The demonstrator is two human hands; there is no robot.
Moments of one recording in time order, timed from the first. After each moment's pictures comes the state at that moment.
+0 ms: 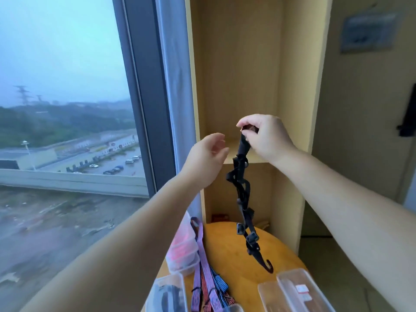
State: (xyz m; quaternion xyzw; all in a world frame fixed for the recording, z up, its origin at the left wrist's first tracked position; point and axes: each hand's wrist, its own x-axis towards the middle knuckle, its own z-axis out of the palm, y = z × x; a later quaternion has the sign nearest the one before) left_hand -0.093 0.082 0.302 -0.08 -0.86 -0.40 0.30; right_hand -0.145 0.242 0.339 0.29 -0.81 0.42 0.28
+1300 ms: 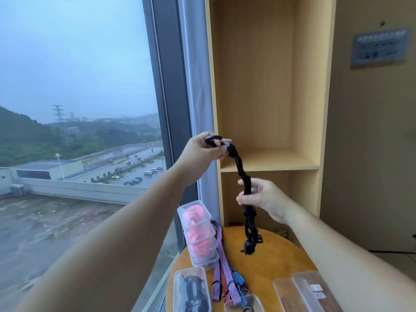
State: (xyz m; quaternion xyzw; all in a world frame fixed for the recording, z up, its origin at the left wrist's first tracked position) left_hand -0.011 0.050 0.348 -0.16 -0.73 -0.62 0.24; right_hand -0.074 0.236 0.249 0.32 -0.70 0.63 -0.10
